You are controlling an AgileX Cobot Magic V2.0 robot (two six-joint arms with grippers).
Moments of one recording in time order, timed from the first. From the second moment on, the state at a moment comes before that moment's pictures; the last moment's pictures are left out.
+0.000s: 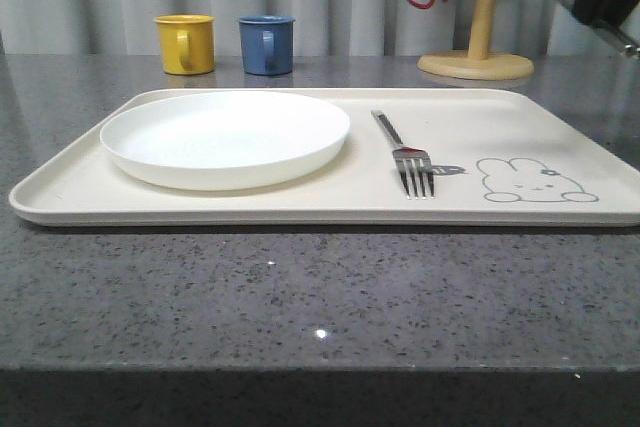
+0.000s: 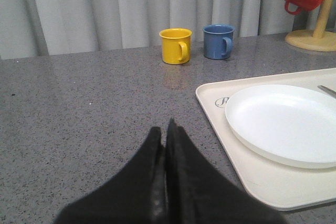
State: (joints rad) left arm -0.13 0.17 -0.37 -0.12 0.39 0.18; right arm 0.24 1.57 -1.51 0.07 1.24 0.31
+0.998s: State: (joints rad) left arm -0.13 0.17 -0.37 -0.12 0.39 0.18; right arm 0.38 1.81 -1.51 0.08 1.20 0.45
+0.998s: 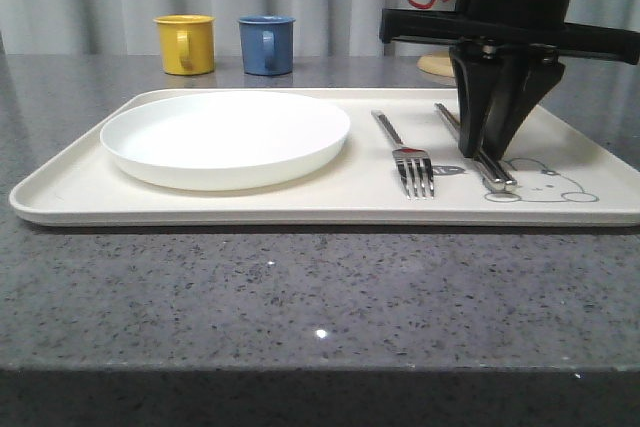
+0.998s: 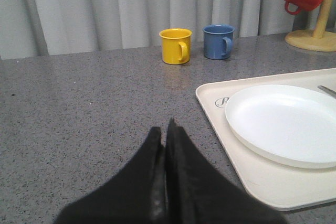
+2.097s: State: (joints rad) left arm -0.13 0.17 -0.37 -0.12 0.39 0.18; right arm 0.14 1.73 -1.71 -0.01 1.23 0.22
